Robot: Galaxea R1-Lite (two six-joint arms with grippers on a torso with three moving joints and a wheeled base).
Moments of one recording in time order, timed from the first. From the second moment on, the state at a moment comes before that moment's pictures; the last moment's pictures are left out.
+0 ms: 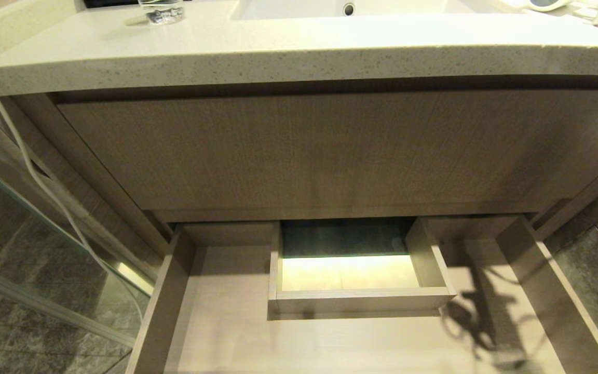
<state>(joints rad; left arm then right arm) 0.00 0.00 0.00 0.00 0.00 0.00 -0.18 1.49 -1.67 -0.25 0.11 -0.96</state>
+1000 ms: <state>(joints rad) 0.00 0.00 0.00 0.00 0.00 0.00 -0.38 1.22 -1.17 1.13 -0.40 -0.72</state>
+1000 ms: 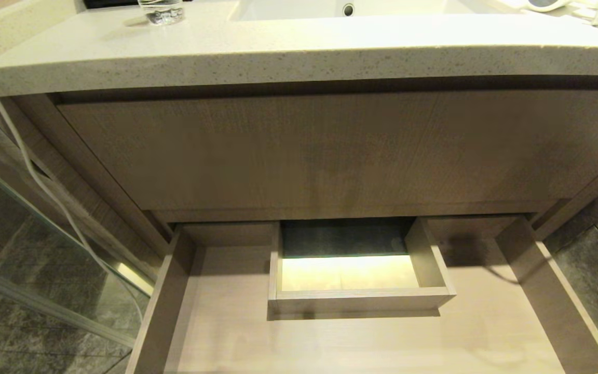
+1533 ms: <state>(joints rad) 0.00 0.00 0.00 0.00 0.00 0.00 -0.46 1.71 -0.92 0.62 -0.36 -0.71</state>
